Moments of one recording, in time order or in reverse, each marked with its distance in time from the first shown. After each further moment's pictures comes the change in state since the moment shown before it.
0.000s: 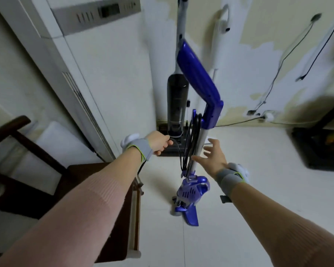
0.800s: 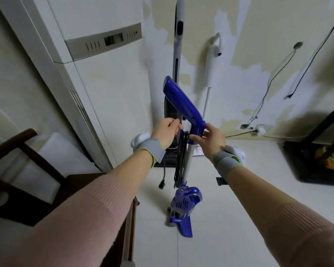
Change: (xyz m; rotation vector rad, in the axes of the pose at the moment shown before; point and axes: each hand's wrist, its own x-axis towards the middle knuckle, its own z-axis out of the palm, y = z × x) left_hand -0.064 0.077 0.021 -0.052 0.308 0.589; right_hand 0.006 -0.093 -0.048 -0.054 0.133 -0.317
